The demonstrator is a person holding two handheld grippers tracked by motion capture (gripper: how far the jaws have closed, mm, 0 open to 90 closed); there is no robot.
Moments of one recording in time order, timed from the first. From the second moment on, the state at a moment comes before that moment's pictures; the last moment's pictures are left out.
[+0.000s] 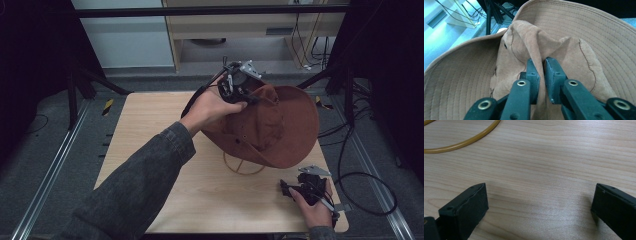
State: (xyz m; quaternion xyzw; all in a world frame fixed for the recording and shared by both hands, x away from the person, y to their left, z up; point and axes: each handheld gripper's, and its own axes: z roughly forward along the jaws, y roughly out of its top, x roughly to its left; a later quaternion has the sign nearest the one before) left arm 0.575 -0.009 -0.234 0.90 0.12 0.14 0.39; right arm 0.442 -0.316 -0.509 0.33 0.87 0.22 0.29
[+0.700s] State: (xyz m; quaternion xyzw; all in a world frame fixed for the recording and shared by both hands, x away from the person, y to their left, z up) left arm 0.572 -0.011 -0.237 0.90 0.12 0.14 0.39; right arm 0.442 -0.316 -0.509 0.33 0.87 0.22 0.29
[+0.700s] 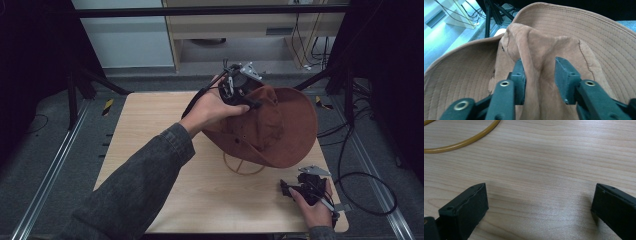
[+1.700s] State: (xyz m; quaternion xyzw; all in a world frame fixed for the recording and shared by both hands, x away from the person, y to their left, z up) left arm 0.562 0.010 -0.215 0.89 0.14 0.14 0.40; right arm 0.442 -0.316 -0.509 0.33 0.87 0.22 0.29
